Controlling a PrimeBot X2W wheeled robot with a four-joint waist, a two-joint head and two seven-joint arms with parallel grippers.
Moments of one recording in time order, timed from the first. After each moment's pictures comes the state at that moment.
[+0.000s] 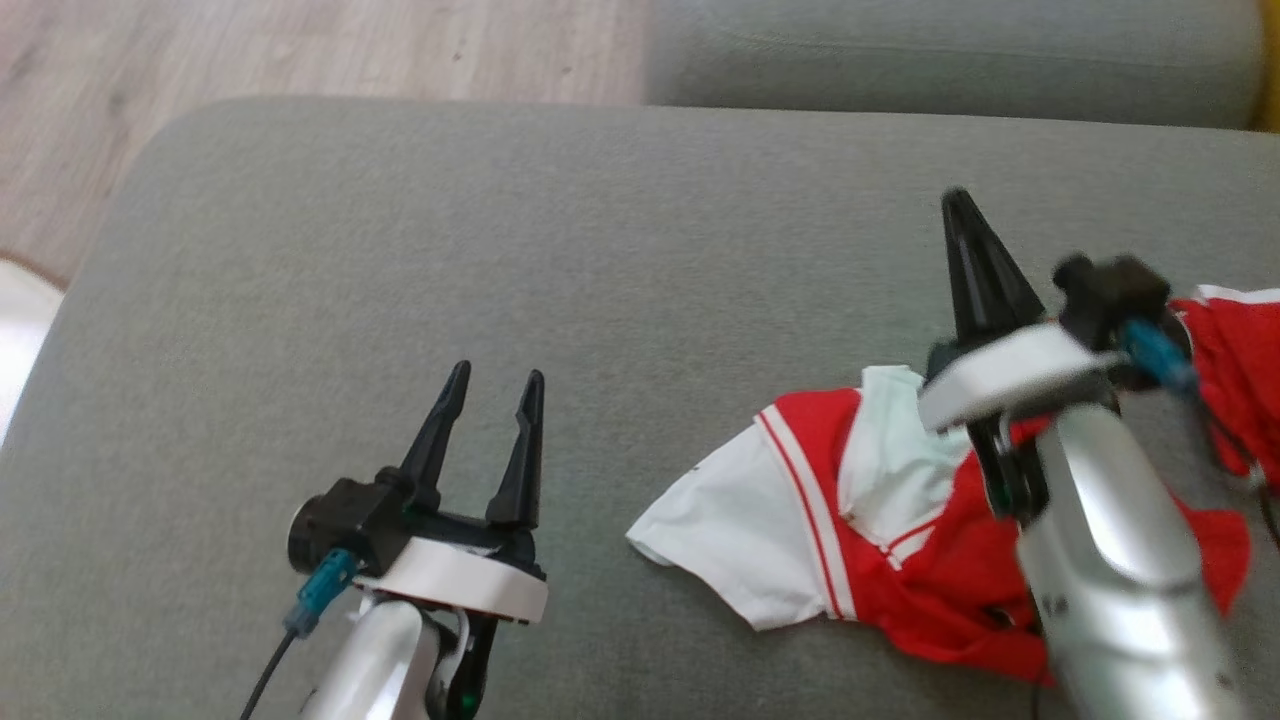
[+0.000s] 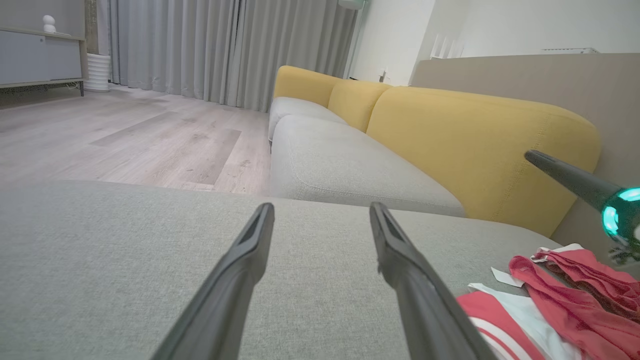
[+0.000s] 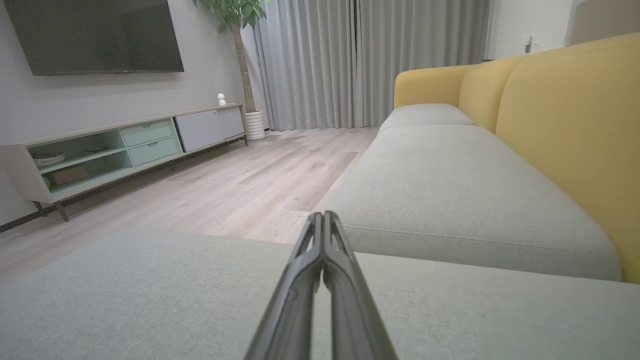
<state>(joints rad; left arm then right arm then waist) -0.22 0.05 -0.36 0.32 -0.35 -0.10 -0.25 -0.51 -0.06 0.13 0.59 0.15 0.13 -0.21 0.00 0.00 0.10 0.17</state>
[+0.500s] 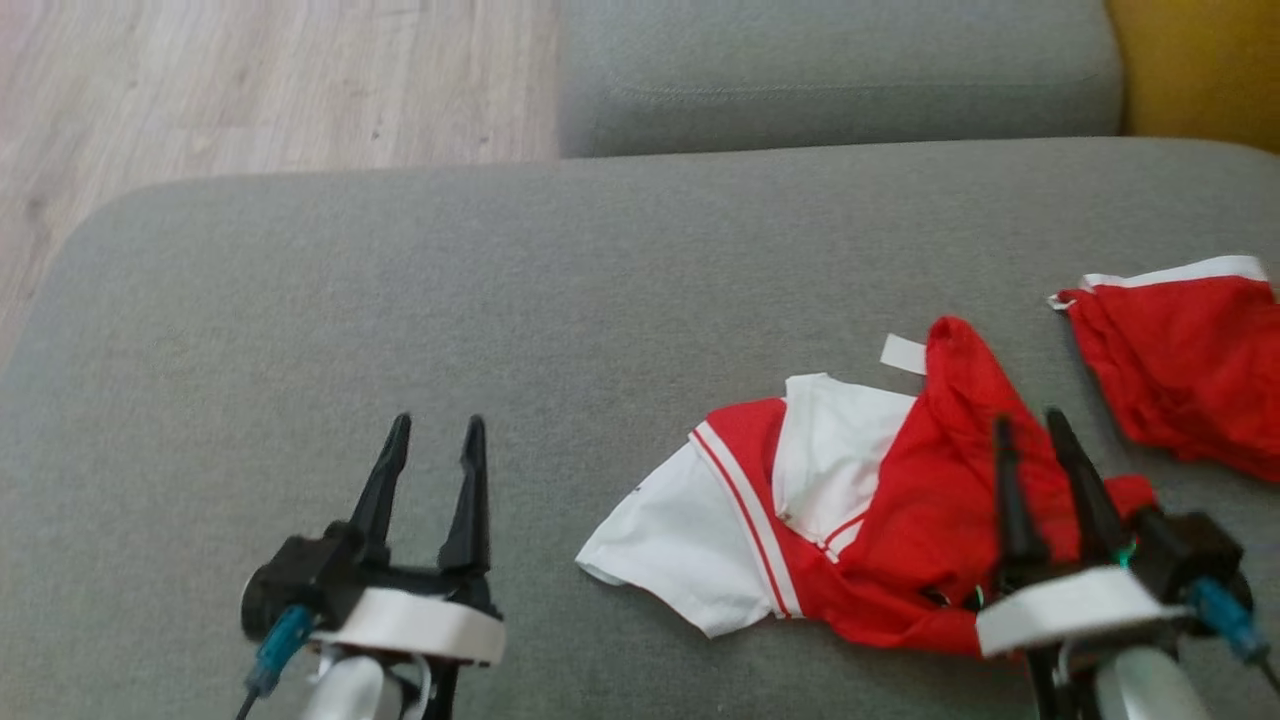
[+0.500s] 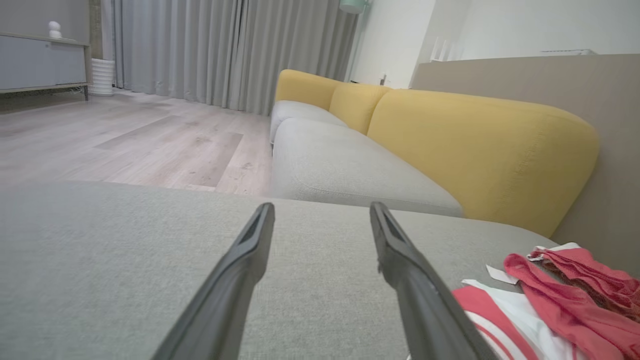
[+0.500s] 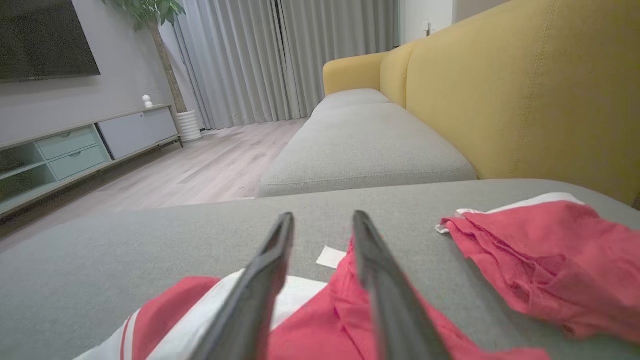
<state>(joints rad) -0.11 0.05 -0.26 0.29 -0.32 -0.07 -0.25 -0.02 -0.05 0.02 0.25 0.16 0.13 -0.24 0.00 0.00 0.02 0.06</state>
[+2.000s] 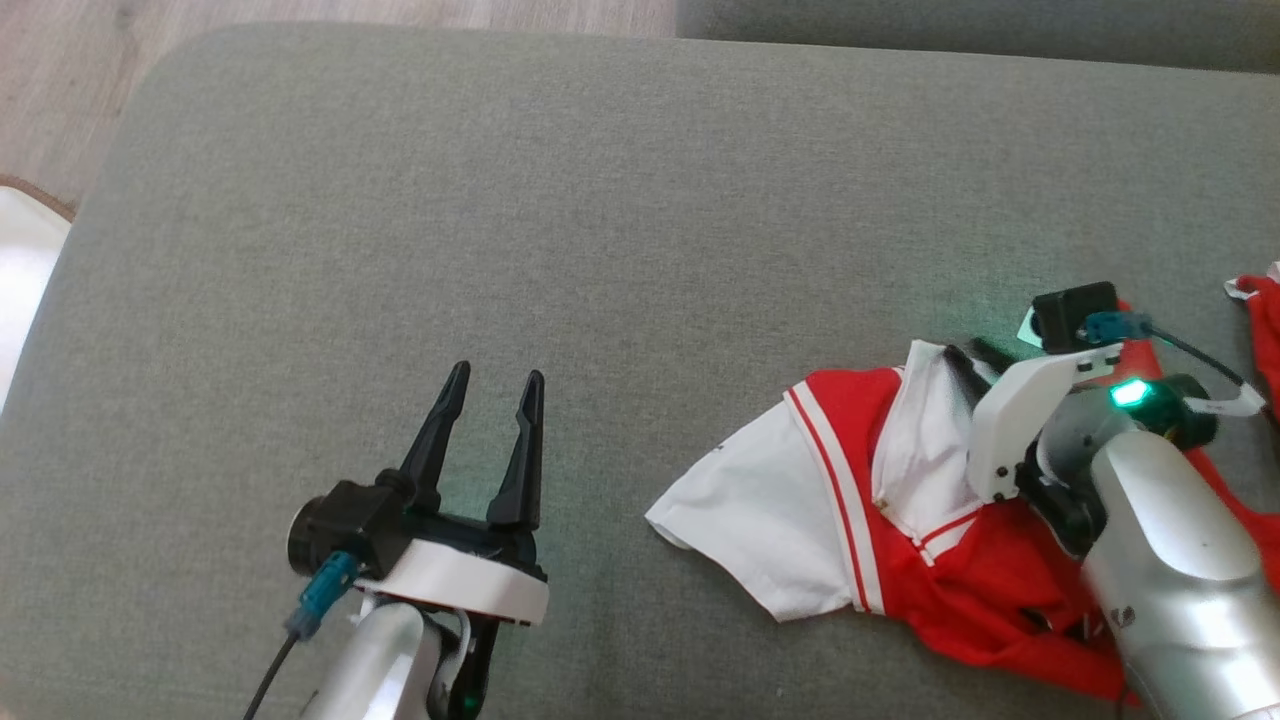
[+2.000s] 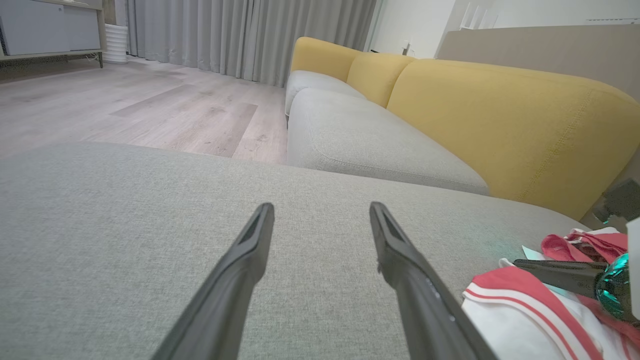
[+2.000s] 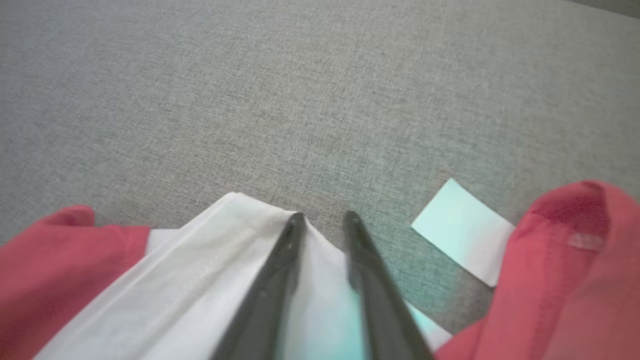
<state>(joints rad) -0.21 0.05 -0.36 0.31 -0.35 -0.09 -0.25 -0.50 -0.24 0.29 0.73 0.27 0.13 0.27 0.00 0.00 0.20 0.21</state>
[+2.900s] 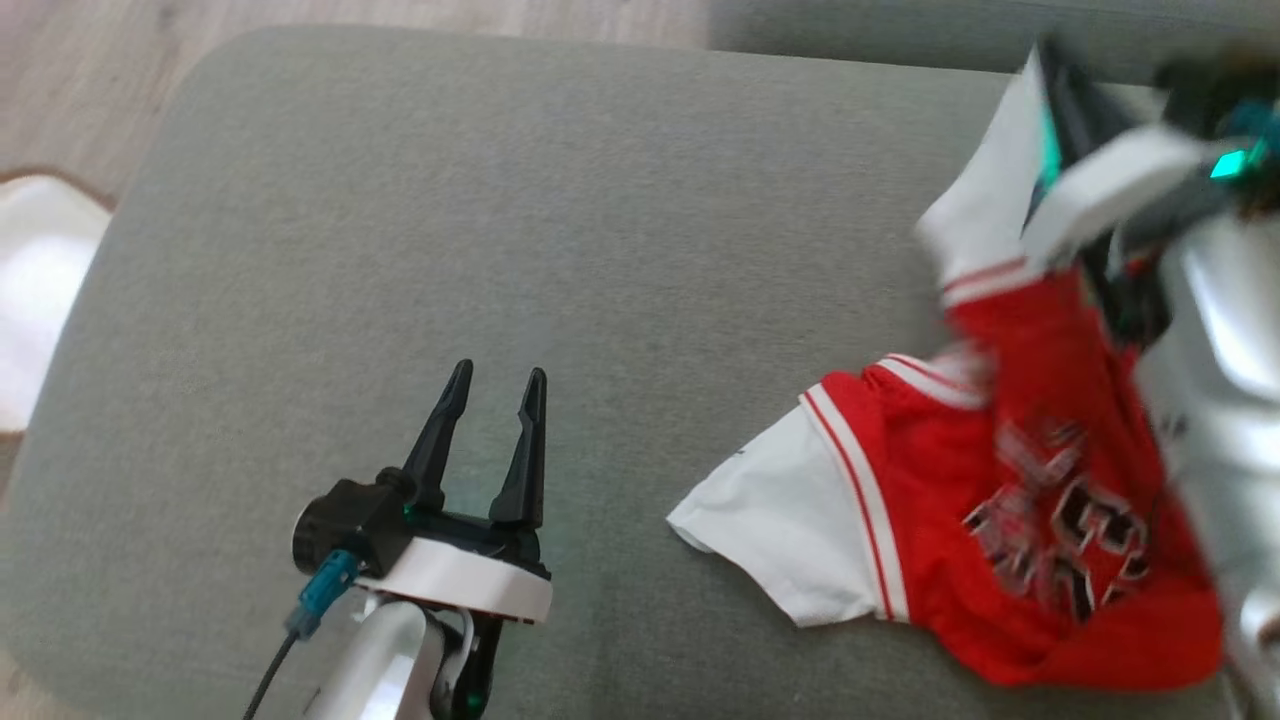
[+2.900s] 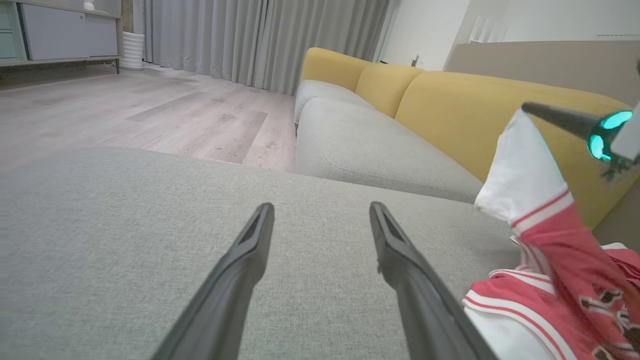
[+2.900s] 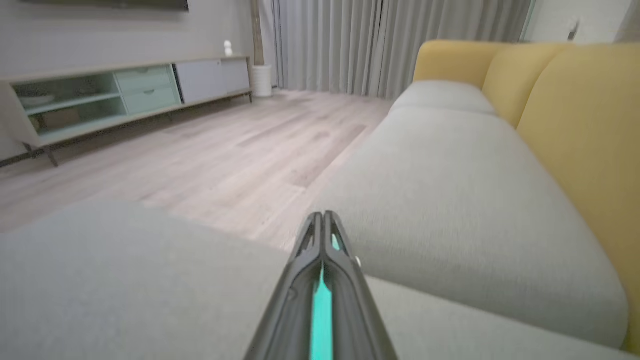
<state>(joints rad) -0.21 0.05 -0.36 0.30 -0.37 -0.09 -0.25 -0.81 -0.26 0.27 0.74 0.28 0.13 -0.05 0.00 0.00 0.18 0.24</state>
